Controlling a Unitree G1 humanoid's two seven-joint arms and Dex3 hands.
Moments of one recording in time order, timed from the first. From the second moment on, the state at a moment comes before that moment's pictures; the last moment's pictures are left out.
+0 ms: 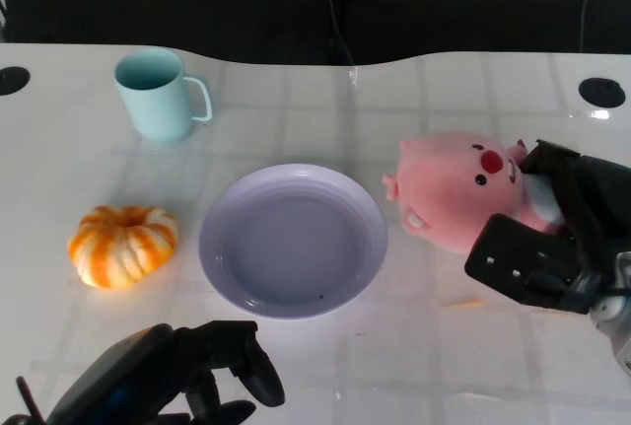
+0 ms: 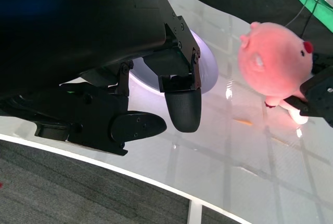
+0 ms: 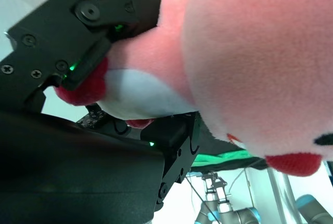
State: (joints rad) left arm 0.33 0.38 -0.15 -0.56 0.30 0.10 -0.36; right arm -0.51 -0.27 0.33 0.70 -0.65 0.05 -0.43
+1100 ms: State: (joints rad) left arm 0.32 0.35 -0.20 -0.54 0.32 0.09 -0.36; right arm -0.67 -0.08 0.44 0.45 -0.65 0.09 -0.14
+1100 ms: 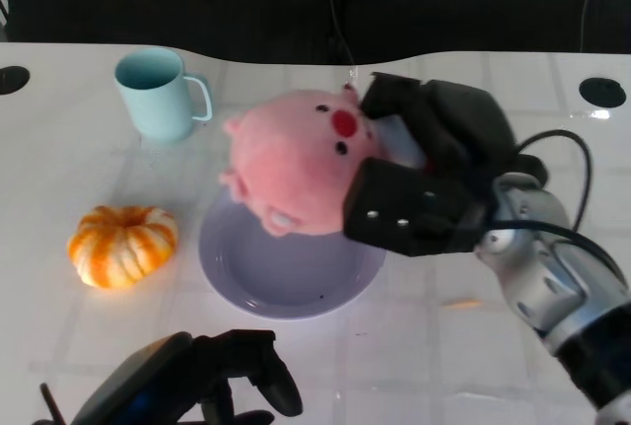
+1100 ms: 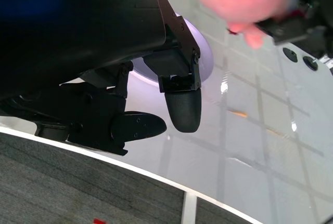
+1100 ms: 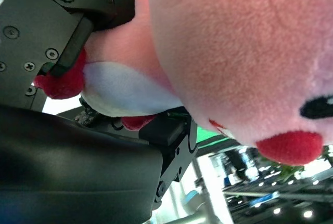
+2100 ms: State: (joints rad) left arm 0.33 0.33 -0.23 -0.53 0.35 0.08 -0.34; right arm -0.70 -0.05 0.56 0.50 -0.72 0.10 0.12
